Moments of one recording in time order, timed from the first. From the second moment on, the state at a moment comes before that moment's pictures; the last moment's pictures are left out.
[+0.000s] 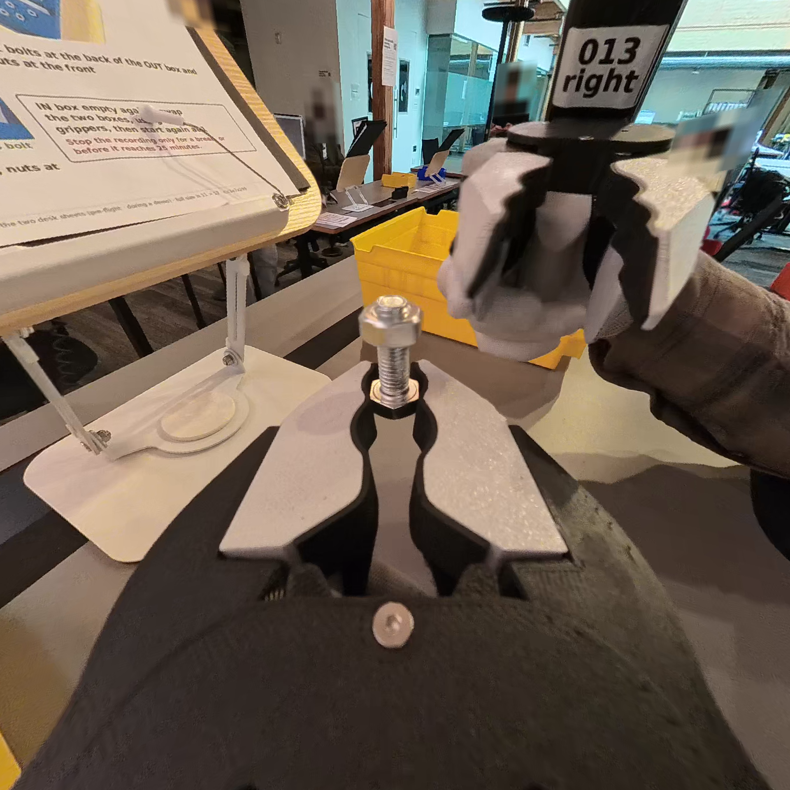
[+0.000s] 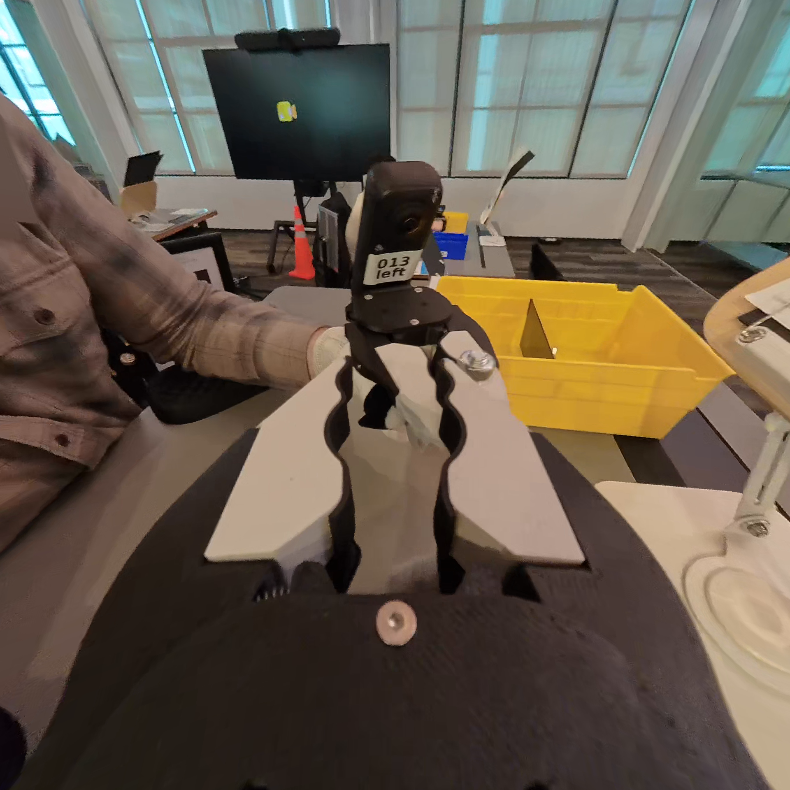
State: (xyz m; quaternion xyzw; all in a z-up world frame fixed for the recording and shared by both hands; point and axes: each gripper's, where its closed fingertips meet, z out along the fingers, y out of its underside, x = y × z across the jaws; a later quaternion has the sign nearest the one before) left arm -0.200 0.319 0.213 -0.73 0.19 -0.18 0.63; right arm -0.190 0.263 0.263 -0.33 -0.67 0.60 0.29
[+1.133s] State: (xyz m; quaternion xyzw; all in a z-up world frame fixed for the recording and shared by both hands) left arm -0.199 0.313 0.227 -0.71 0.20 -0.17 0.65; right arm -0.154 0.357 0.324 -0.44 -0.60 0.44 0.51
